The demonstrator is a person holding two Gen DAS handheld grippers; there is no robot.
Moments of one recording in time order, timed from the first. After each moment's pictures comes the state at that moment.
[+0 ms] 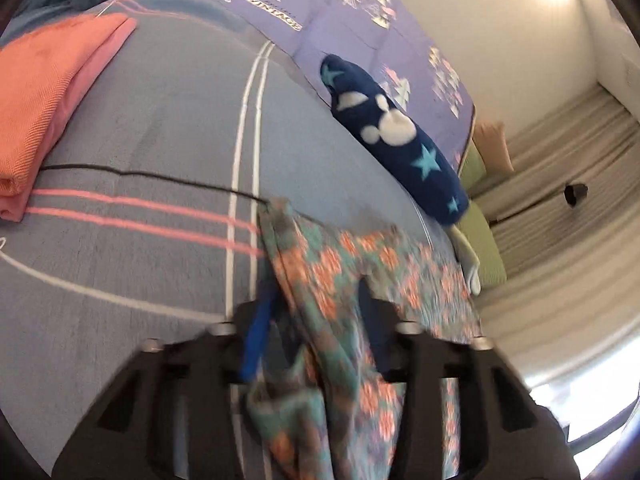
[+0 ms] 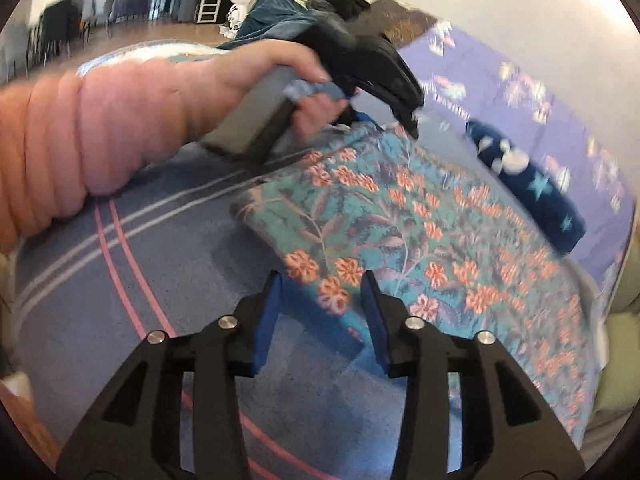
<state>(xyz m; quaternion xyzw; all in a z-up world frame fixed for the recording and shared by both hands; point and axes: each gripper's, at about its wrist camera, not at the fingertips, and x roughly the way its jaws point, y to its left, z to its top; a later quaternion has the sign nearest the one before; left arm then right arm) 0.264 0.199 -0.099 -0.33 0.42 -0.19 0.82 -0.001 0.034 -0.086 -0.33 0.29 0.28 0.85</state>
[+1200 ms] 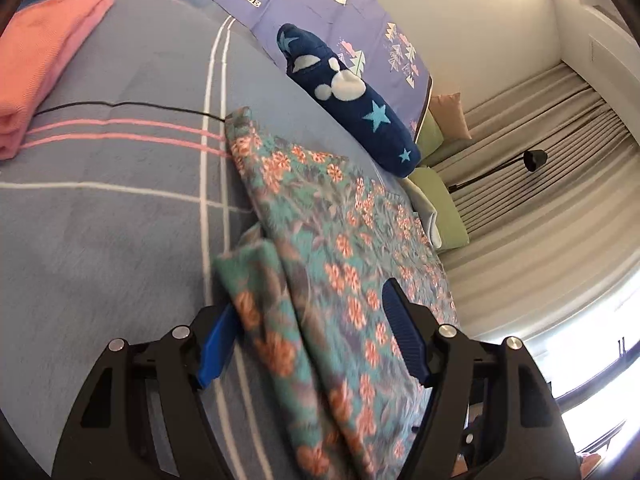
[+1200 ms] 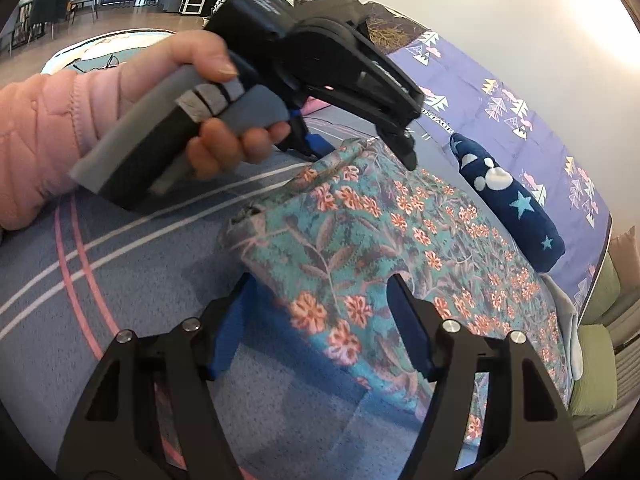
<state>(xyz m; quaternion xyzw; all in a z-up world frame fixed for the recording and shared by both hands) 0.208 0.192 -0.104 -0.32 0.42 -0.29 0.80 0.034 0.053 -0.095 -0.33 0.30 0.24 0.86</state>
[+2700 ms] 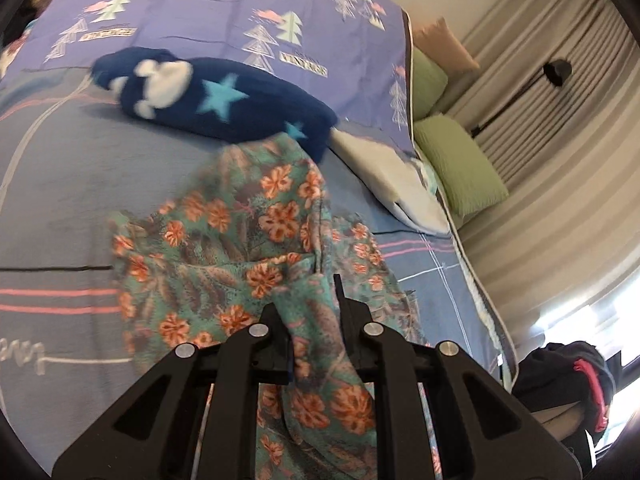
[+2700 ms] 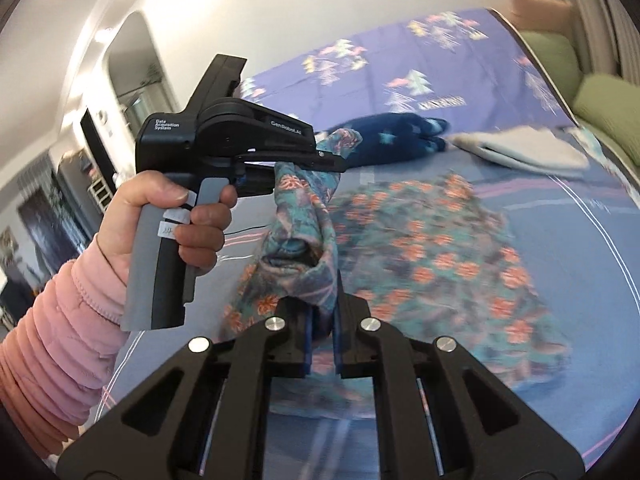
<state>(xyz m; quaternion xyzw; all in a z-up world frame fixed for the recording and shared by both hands) 0.279 -0.081 -0.001 -0.15 0.46 -0.26 0.84 0.087 -0.246 -0.029 0.13 0.29 0.16 0.93</state>
